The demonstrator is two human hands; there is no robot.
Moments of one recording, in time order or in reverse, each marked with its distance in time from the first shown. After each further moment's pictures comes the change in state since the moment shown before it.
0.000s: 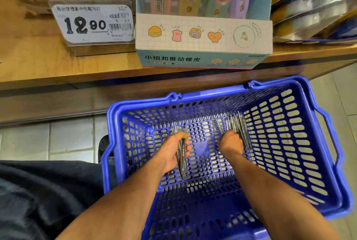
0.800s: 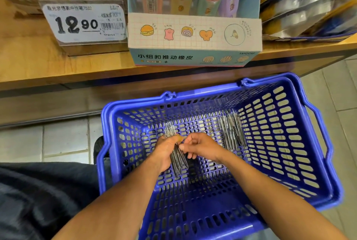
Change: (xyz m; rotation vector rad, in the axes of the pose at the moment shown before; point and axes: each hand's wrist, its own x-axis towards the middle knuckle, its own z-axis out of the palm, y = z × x) left_hand 0.001 -0.002 0.000 0.022 0.147 0.019; right_hand -0.059 -0.035 -0.027 0.759 -0.740 -0.550
